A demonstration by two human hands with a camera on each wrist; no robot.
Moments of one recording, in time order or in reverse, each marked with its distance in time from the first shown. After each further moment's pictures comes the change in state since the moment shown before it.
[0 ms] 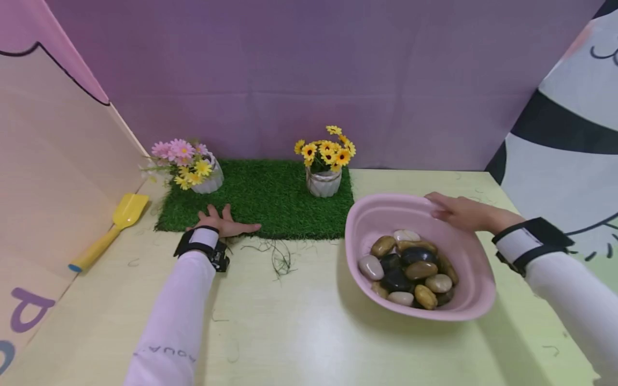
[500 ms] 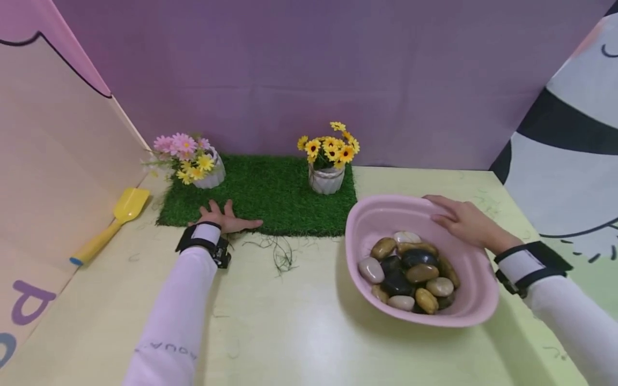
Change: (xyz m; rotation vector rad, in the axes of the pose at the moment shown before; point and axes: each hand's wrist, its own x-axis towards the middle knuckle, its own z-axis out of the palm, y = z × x) left_hand -0.001 0.003 0.002 0.013 0.020 -0.008; right_hand -0.007 0.008 0.035 -0.047 0.308 -0.038
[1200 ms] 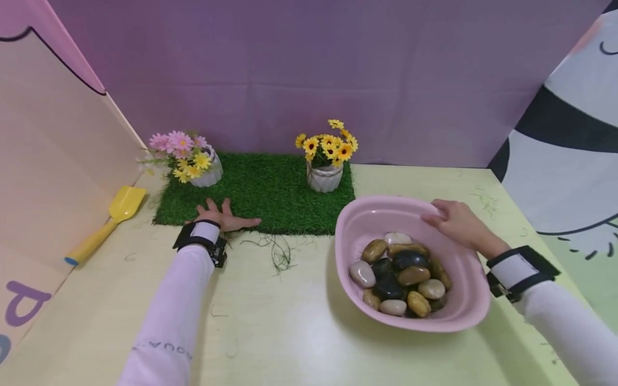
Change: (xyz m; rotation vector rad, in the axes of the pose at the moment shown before) left_hand 0.001 0.002 -0.002 0.002 -0.007 -0.002; right_hand 0.001 -0.025 0.005 0.085 0.006 0.183
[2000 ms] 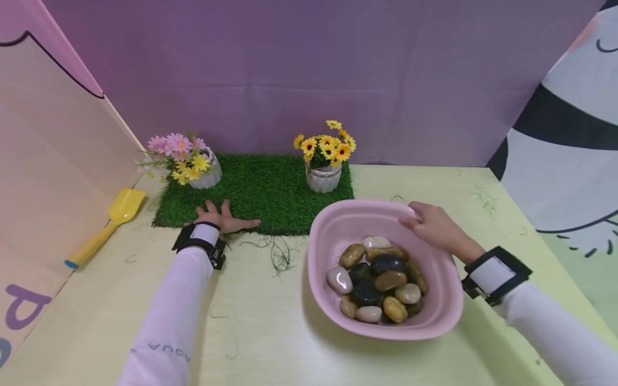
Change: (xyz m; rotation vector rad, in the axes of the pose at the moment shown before) left_hand 0.000 0.000 0.001 -0.012 -0.006 0.001; right_hand 0.006 -0.039 0.022 0.039 0.017 -0.053
